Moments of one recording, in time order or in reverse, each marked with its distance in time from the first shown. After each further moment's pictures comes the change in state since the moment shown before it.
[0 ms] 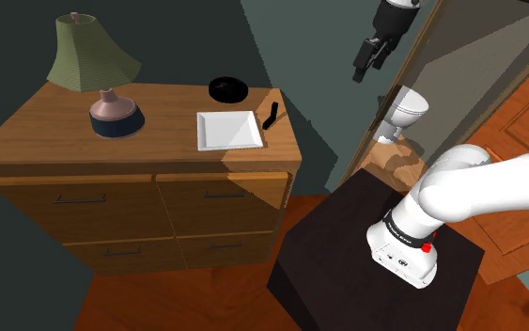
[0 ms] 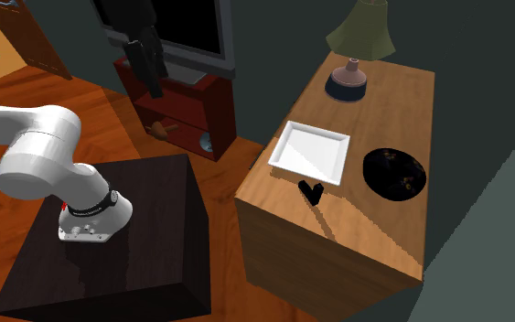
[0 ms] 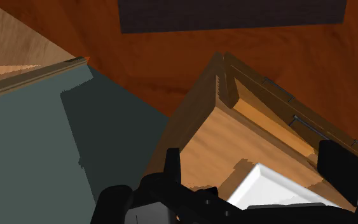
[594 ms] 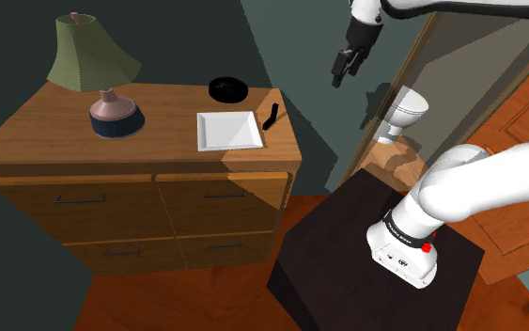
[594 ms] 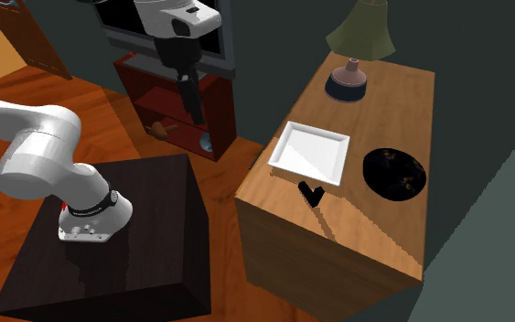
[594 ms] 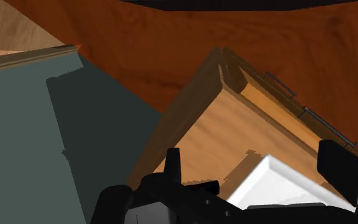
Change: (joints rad) arm -0.003 0.183 -0.077 -0.023 -0.024 0.198 -0.093
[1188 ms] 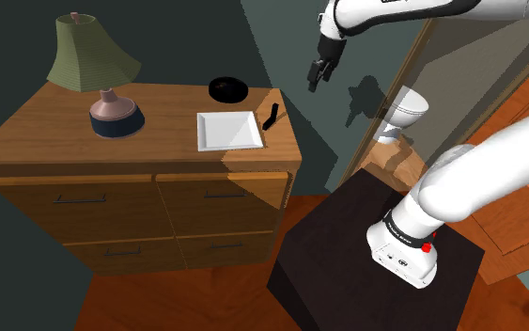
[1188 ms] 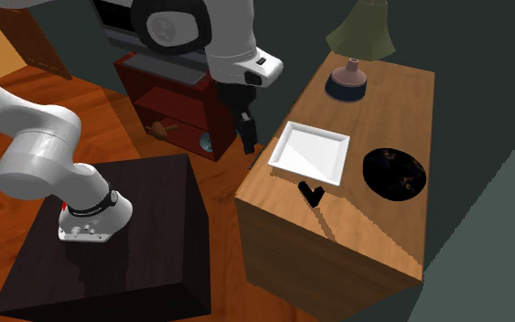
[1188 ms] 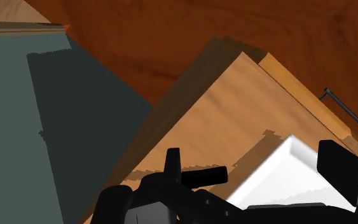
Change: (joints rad) arm 0.002 0.318 -0.086 0.088 0.008 0.220 -0.132
